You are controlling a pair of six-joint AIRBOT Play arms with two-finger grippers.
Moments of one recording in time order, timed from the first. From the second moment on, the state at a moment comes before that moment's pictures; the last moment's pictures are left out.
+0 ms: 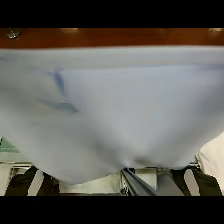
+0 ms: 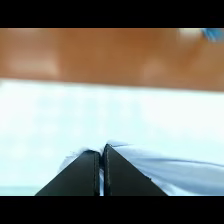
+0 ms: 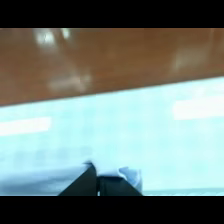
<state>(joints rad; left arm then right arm) 0.28 -0.60 1.50 1.23 -1.36 -1.48 -0.41 -0.61 1.51 -1.07 1.44 1.55</state>
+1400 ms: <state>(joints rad) 0.15 -1.61 1.42 1.06 -1.06 -1.43 -0.29 -1.87 1.76 -0.94 1.35 1.47</state>
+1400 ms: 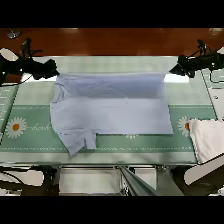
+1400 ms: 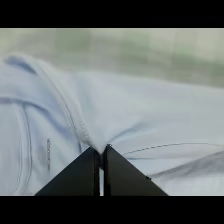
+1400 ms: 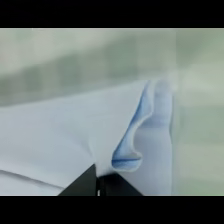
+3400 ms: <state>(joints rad) 0.40 -0.89 0.28 0.86 -1.15 -1.44 -0.51 -1.00 0.54 -0.81 1.12 1.27</state>
